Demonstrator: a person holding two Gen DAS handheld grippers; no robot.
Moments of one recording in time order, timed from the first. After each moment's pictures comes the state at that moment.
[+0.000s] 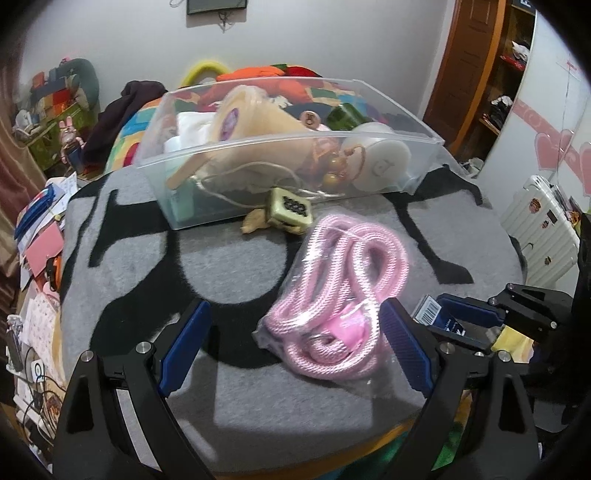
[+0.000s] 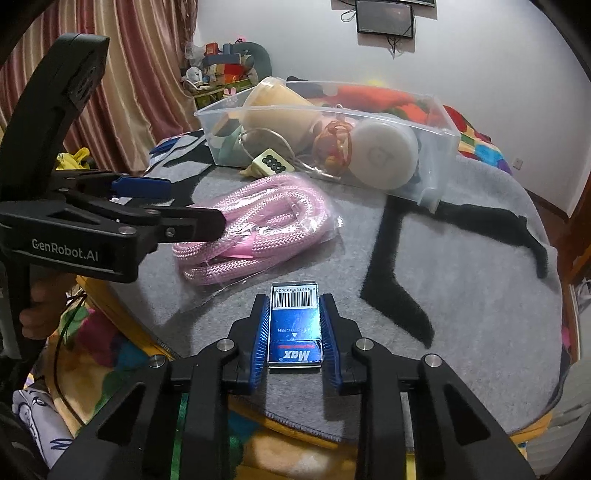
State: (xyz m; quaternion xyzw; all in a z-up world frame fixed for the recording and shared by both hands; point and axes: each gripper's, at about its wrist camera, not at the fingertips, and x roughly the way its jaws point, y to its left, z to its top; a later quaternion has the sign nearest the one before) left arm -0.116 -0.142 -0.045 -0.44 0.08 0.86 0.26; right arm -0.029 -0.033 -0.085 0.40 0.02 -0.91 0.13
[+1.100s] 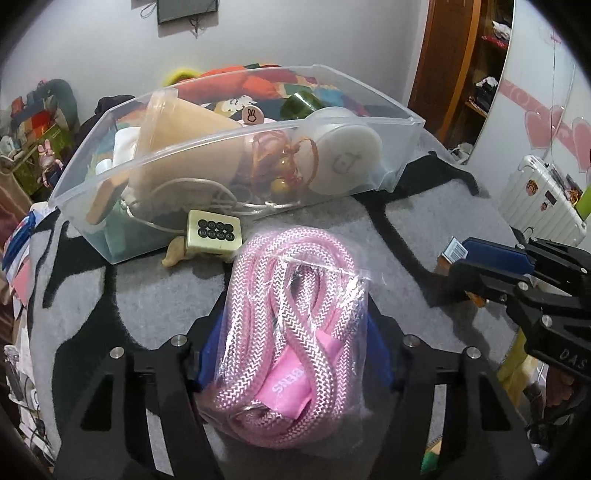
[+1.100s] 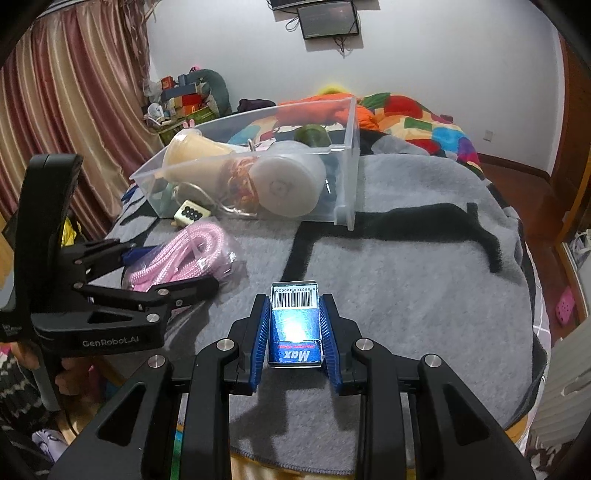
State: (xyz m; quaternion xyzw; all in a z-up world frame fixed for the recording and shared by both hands) left arm -0.128 -0.101 -0.061 -0.43 0.11 0.85 0.28; right arm -0.045 0.033 -0.067 0.39 -0.06 -0.92 0.08
